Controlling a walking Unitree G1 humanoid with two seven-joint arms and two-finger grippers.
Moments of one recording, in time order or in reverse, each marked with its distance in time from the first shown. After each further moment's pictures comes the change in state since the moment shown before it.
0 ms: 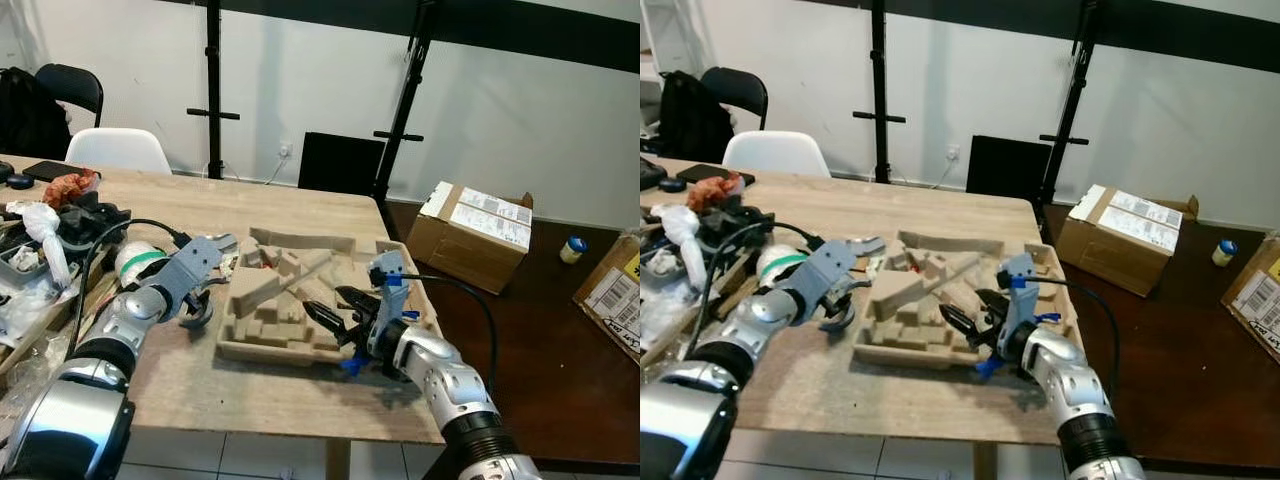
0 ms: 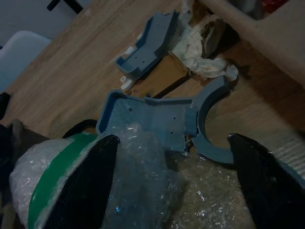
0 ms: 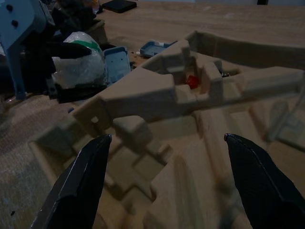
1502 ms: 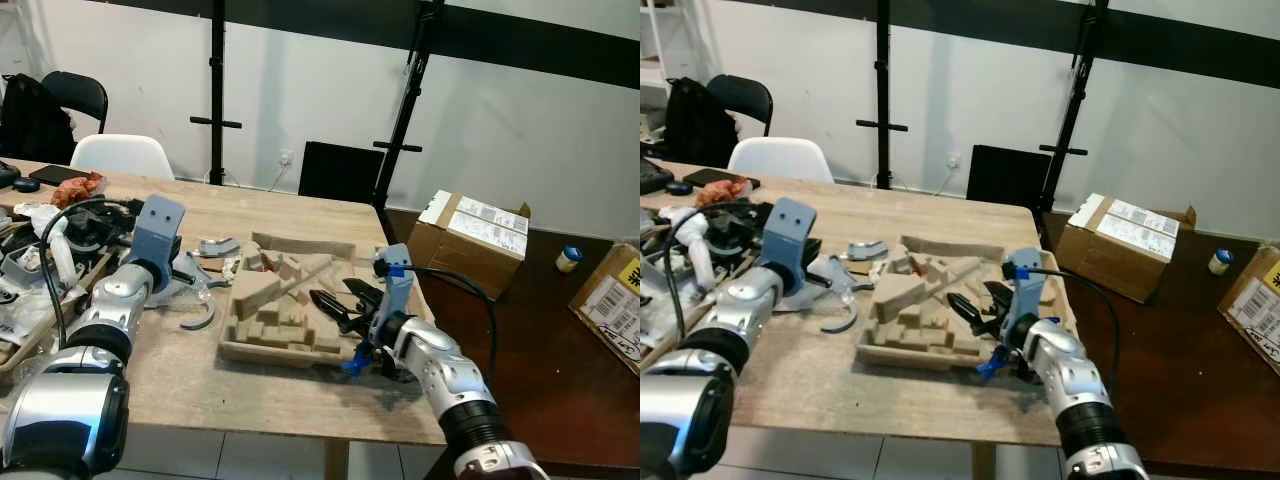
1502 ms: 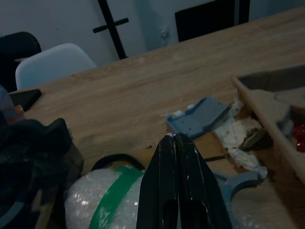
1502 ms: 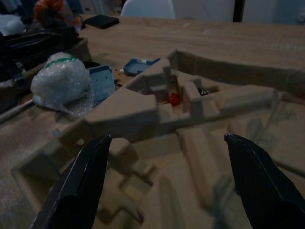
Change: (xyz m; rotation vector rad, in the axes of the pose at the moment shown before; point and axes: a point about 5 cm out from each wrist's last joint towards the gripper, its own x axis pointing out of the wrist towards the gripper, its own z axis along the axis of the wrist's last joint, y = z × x) left arm -0.008 0.037 0.023 -0.330 -0.216 0.174; right arm 0.012 -0.006 0.005 0.028 -0.038 -0.083
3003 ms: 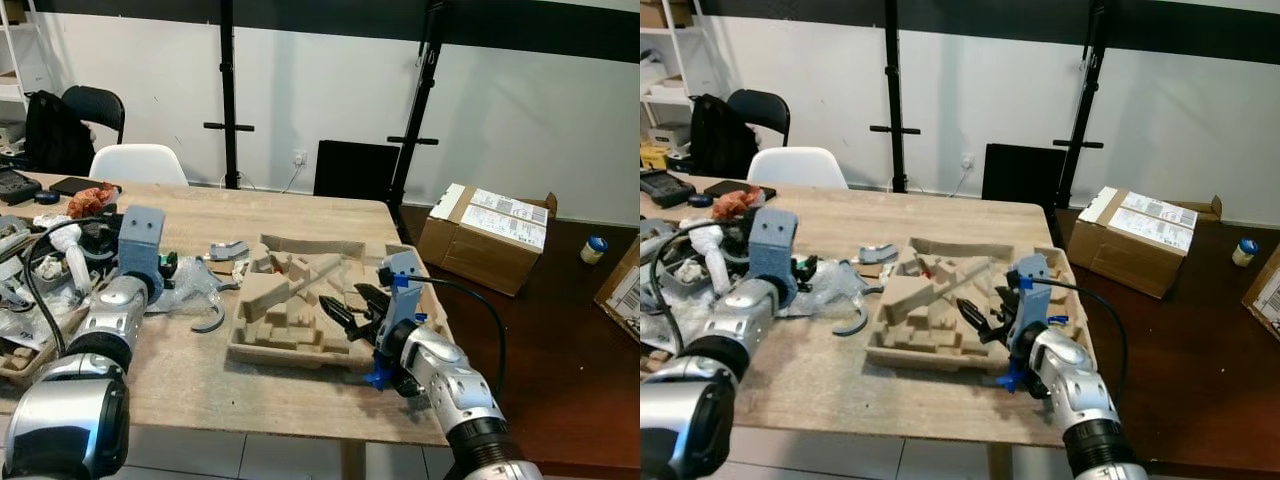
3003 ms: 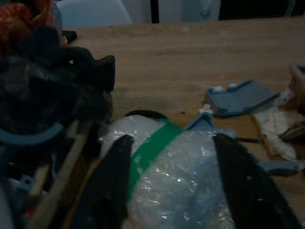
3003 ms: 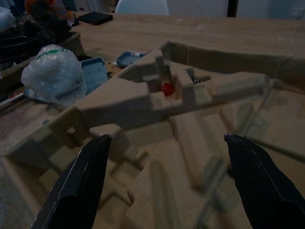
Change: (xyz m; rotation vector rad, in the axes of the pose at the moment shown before) left arm -0.006 -0.002 -0.027 -0.271 0.078 0.152; right arm -0.022 -0.009 -0.006 -0.062 0.023 -0.072
